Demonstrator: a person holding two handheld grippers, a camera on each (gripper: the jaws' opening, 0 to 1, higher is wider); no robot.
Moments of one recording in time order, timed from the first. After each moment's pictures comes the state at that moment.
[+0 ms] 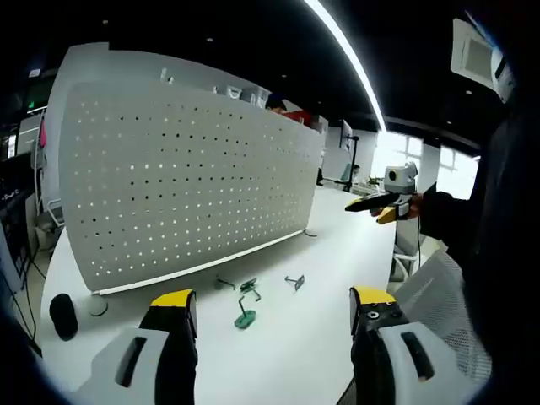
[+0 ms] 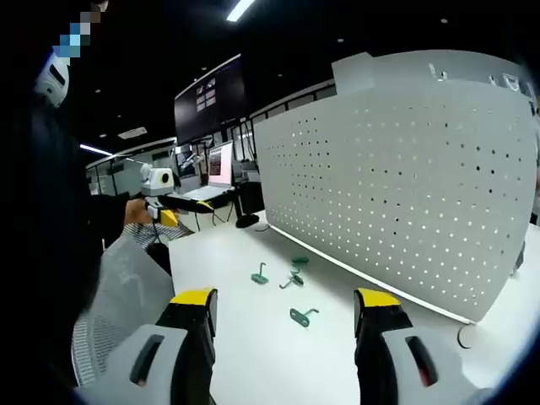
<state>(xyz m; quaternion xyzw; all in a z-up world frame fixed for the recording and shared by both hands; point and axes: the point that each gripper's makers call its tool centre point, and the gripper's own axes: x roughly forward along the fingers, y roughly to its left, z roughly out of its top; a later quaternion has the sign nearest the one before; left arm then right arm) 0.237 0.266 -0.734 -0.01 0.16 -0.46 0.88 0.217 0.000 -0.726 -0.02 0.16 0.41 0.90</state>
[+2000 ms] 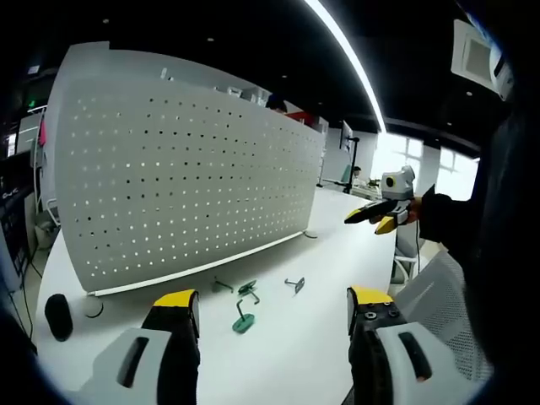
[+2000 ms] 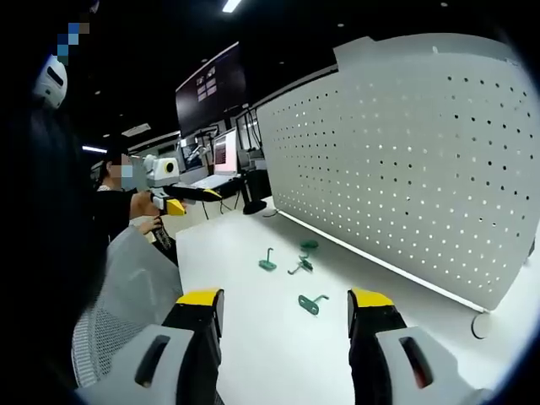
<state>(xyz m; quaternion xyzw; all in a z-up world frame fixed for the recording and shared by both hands) 0.242 0.258 -0.737 -0.01 0.16 -0.46 0.88 0.219 0.000 -0.749 -0.01 0.20 0.43 0.88</state>
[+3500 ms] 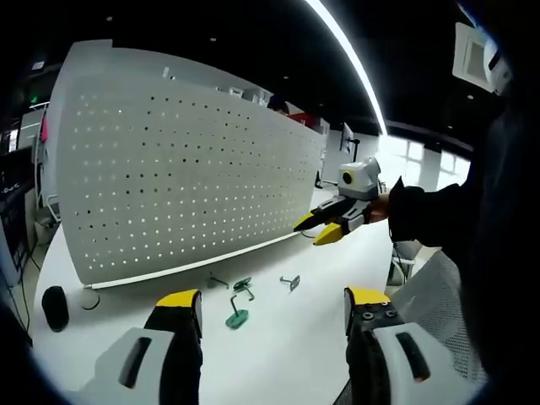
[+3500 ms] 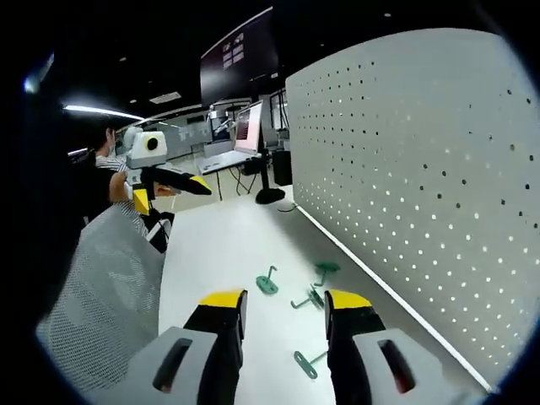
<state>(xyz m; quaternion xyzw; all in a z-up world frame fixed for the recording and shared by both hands) 0.234 0.260 -0.744 -0.02 0.16 -0.46 0.88 0.296 0.104 -0.780 -0.09 0.21 0.50 0.84</state>
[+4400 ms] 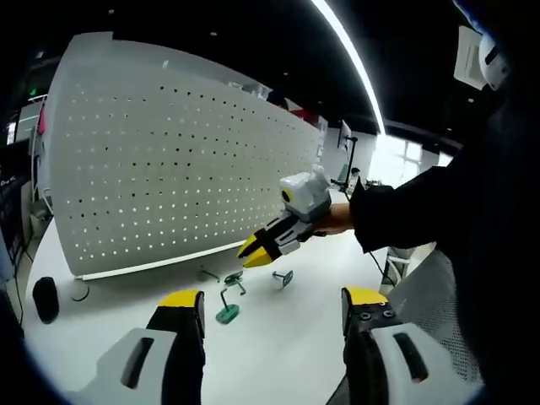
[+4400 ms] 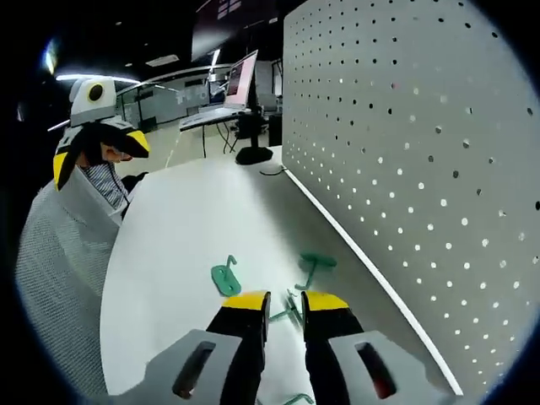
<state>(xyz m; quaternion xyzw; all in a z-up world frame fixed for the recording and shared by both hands) 0.230 0.252 -0.755 -0.03 0.18 -0.46 0.87 0.355 0.147 -0.853 -0.18 0.27 0.48 0.82</state>
